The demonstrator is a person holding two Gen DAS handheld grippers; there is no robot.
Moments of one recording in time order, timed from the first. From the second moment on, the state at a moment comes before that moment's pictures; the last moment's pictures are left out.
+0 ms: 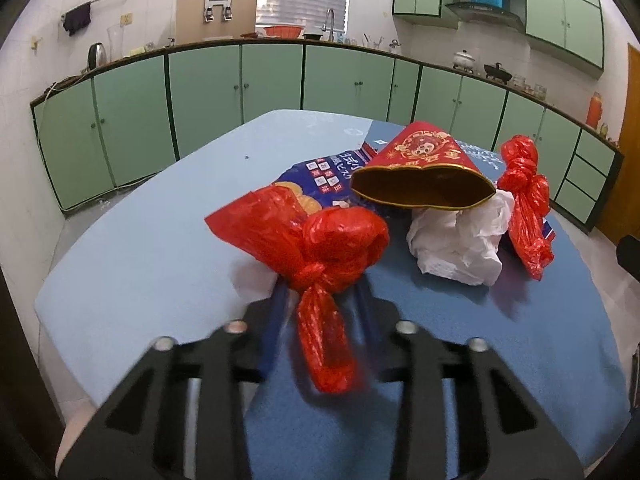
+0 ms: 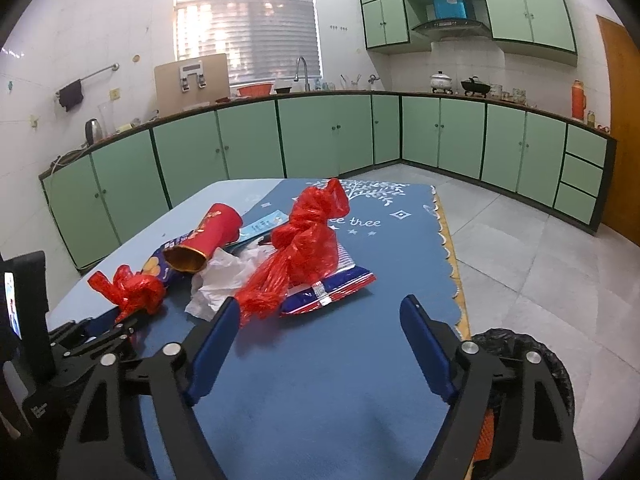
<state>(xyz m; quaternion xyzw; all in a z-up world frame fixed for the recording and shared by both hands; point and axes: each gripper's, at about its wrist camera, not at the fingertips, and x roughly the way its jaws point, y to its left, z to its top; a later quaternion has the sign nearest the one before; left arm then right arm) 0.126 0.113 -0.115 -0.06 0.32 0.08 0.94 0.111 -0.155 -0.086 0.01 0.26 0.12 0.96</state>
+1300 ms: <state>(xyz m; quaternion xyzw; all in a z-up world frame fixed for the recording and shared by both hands) 0.129 0.109 -0.081 -0.05 0.21 0.08 0.97 0.166 -0.105 -0.107 0.03 0.32 0.16 0.94</state>
